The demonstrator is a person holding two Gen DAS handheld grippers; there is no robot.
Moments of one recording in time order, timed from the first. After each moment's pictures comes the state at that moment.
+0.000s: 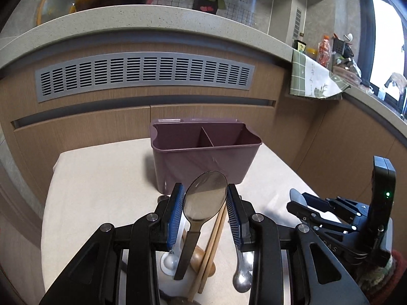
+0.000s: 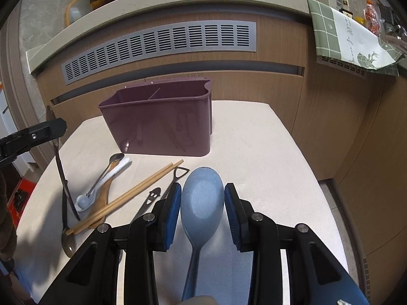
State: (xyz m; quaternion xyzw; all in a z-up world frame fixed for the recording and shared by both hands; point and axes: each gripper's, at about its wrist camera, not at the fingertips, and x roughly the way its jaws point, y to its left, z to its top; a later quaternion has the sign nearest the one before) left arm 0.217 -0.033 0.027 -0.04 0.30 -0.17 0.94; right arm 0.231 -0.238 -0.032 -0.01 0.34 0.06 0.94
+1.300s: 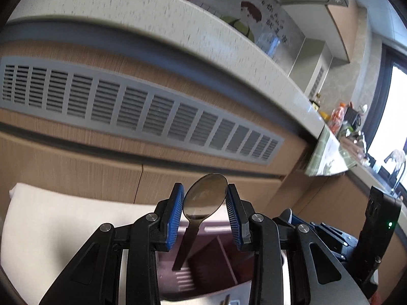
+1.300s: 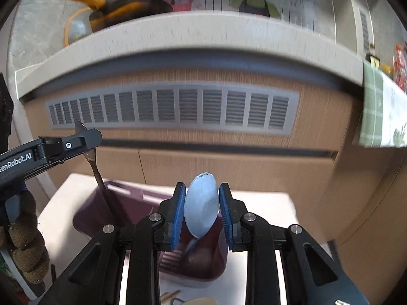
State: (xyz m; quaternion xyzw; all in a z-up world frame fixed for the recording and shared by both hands) left arm 0.384 -0.002 0.037 -0.19 0.24 -0.20 0.93; right arm 0.384 -0.201 0.032 -0.05 0.27 0.09 0.96
